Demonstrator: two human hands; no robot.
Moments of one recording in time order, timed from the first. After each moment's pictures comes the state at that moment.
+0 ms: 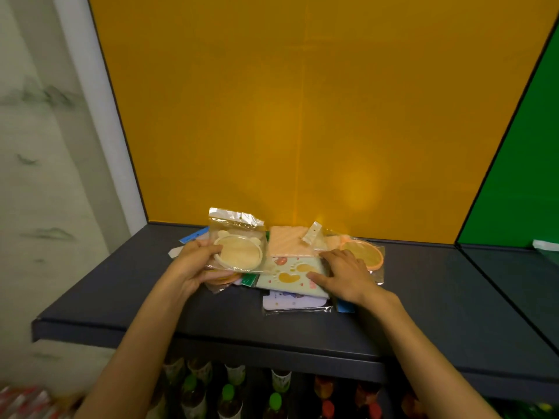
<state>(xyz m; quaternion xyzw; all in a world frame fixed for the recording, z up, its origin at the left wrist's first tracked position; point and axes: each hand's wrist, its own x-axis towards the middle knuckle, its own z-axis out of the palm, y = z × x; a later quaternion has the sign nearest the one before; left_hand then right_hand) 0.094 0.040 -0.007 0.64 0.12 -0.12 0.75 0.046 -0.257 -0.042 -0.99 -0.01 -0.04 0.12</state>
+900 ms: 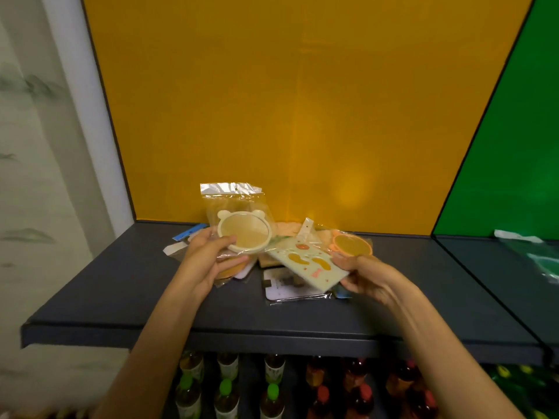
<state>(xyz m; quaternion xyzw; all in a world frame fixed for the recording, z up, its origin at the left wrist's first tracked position) 0.068 0.037 -0.005 0.54 0.01 -0.10 0.84 -0.005 -0.255 -0.016 -0.65 0.23 0.05 0.72</state>
